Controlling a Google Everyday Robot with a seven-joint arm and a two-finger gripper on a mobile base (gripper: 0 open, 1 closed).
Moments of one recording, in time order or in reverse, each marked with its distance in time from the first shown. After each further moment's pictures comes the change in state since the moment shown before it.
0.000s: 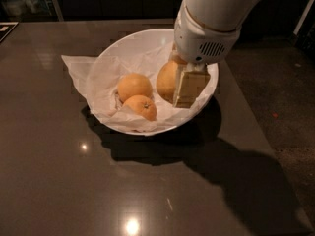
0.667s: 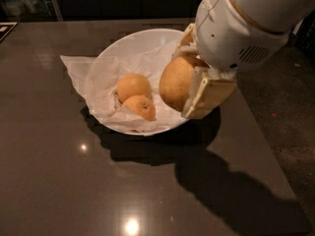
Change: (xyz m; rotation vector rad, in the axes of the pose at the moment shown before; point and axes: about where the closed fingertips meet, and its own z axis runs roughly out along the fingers) arm -0.013 0.045 -0.057 0.097 -0.121 -0.093
